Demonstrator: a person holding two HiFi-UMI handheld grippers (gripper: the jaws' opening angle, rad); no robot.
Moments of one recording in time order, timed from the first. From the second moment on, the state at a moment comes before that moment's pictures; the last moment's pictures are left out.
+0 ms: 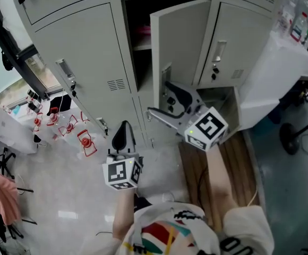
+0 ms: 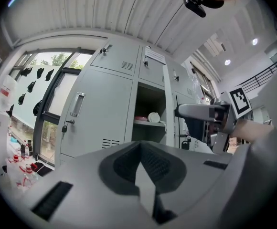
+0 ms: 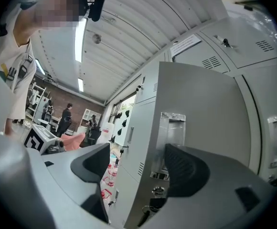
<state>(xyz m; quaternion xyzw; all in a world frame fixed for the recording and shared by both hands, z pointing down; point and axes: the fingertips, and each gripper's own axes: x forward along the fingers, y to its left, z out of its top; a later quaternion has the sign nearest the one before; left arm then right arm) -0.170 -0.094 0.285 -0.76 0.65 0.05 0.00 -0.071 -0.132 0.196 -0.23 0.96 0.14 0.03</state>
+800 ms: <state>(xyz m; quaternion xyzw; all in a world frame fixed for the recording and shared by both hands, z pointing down) -0.246 -0.179 0.274 -0.78 0.62 0.04 0.00 -0.154 -0.223 0.202 -0.28 0.95 0.12 -0.03</state>
